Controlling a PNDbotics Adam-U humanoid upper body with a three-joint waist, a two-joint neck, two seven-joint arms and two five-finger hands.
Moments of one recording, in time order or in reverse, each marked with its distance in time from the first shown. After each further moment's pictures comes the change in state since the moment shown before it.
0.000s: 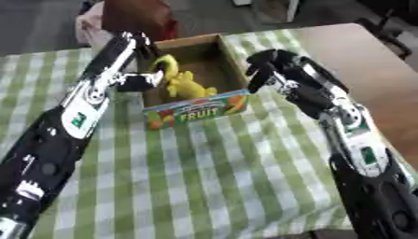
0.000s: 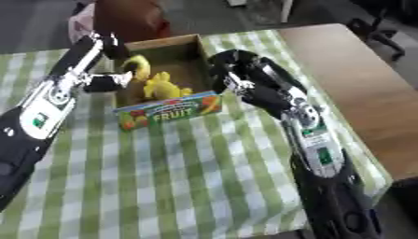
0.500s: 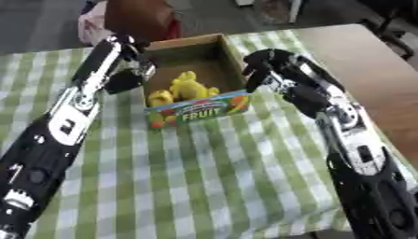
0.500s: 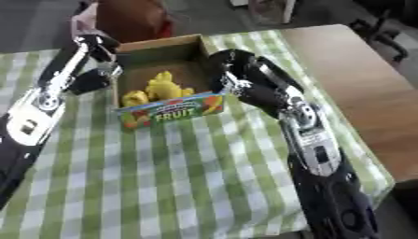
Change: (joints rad) left arm 0.060 0.052 0.019 -0.086 0.177 0.045 0.044; right arm 0.000 0.000 -0.006 0.000 0.001 0.000 -0.002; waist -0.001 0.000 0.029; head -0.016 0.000
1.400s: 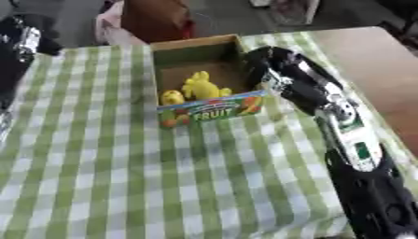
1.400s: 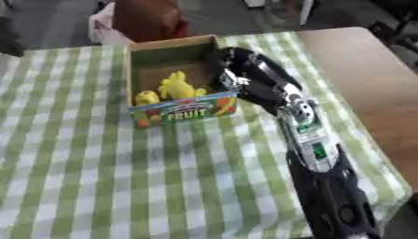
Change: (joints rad) left arm 0.447 0.183 0.191 -0.634 0.640 0.206 0.050; right arm 0.000 -0.020 -0.014 0.001 0.018 -0.005 -0.016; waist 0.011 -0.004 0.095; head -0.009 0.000
